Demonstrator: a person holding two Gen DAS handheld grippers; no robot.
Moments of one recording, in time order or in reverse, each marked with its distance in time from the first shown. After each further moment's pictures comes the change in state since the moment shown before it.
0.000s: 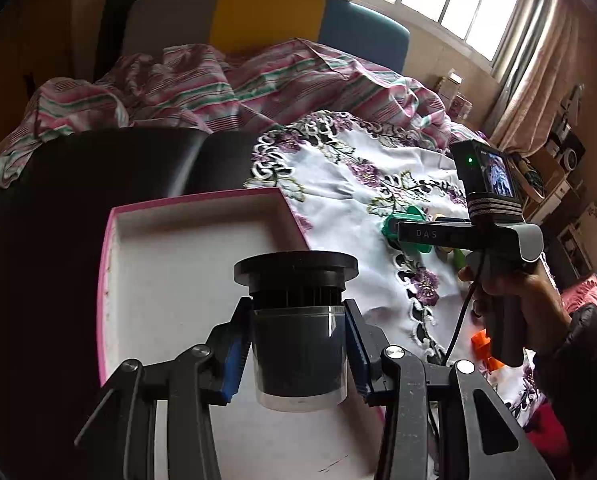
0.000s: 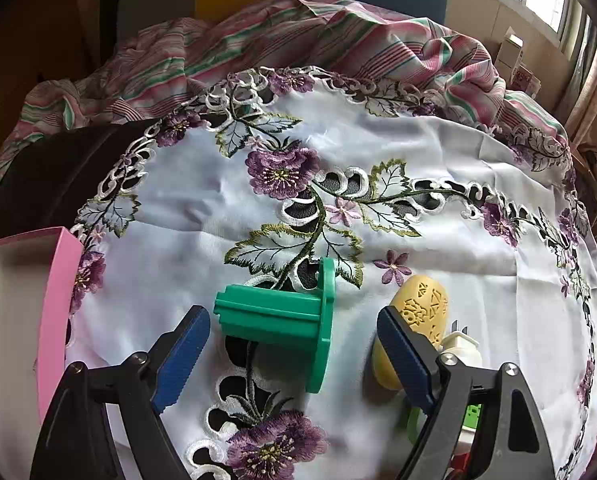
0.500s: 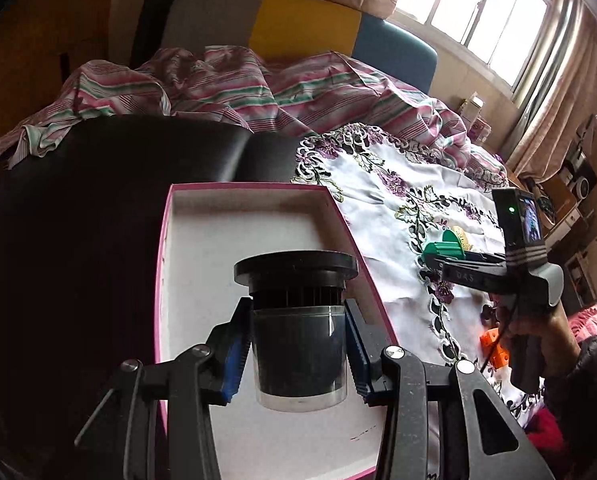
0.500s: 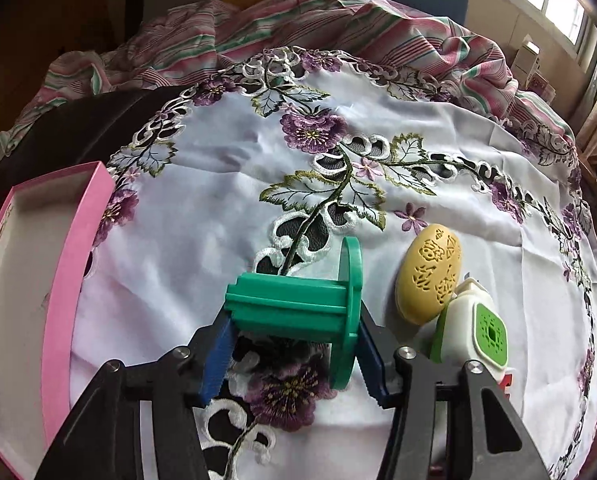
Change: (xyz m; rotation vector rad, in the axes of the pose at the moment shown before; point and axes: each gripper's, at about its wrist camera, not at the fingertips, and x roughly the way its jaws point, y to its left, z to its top) left arm -0.035 0.035 -0.022 -0.092 -0.038 0.028; right arm -0.025 0.018 -0.040 -0.082 0.020 0.027
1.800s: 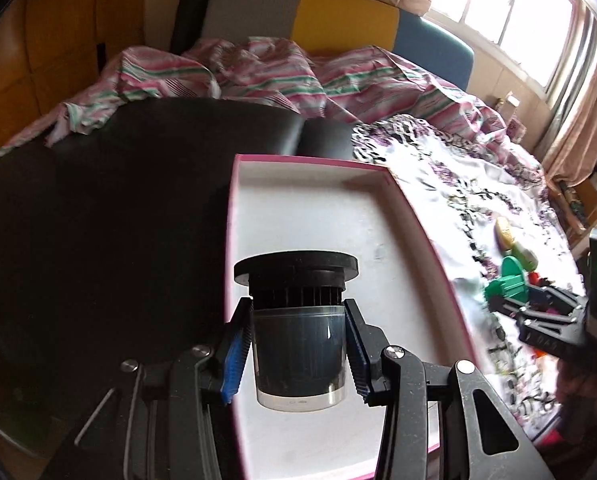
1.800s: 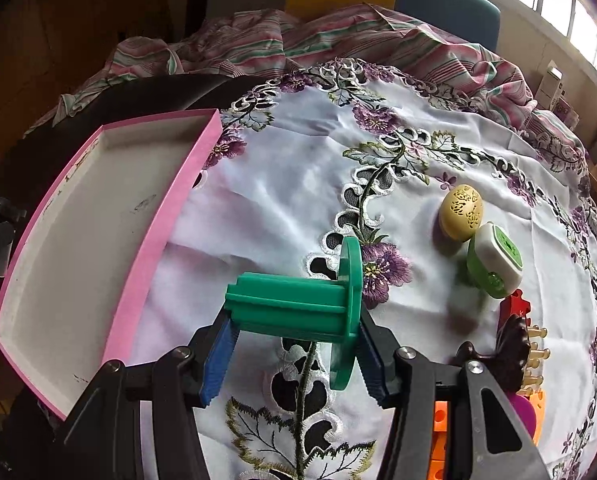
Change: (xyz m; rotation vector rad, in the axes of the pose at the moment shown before) left arm 0.005 0.039 -0.023 -0.041 0.021 0.104; right arm -0.050 0.041 -0.073 -0.099 -0.063 0.103
